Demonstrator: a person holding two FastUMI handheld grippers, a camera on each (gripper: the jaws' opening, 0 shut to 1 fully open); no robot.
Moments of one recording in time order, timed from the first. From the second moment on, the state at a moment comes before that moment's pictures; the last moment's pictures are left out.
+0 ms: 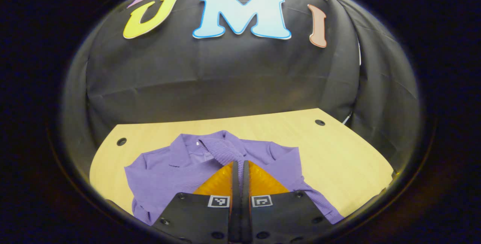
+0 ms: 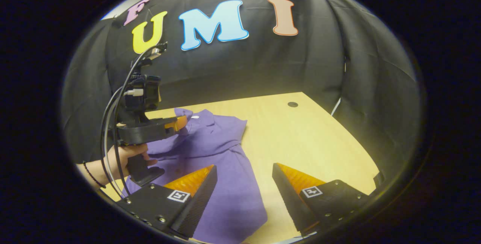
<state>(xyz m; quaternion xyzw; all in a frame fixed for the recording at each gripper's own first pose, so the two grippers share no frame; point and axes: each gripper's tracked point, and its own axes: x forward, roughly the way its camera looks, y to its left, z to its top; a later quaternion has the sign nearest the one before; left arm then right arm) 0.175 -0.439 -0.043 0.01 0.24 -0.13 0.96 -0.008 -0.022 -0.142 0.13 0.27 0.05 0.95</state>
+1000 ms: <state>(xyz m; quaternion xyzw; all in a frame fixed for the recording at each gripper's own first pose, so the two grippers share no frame) 0.077 -0.400 -0.029 0.00 0.24 -0.13 0.96 -0.032 -0.030 -0.185 0.08 0.28 0.06 0.95</state>
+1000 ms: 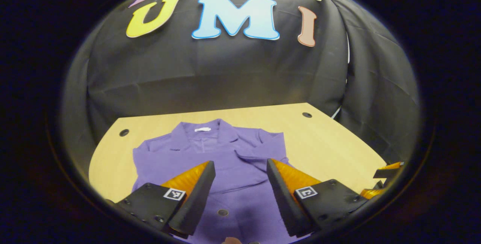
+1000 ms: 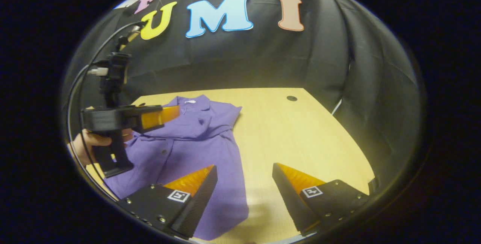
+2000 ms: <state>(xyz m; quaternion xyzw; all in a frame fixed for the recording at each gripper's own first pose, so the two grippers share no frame) -0.175 -0.143 -0.119 -0.03 0.36 -0.02 0.93 -0.129 0.025 -0.252 0.10 0.38 0.02 0.92</state>
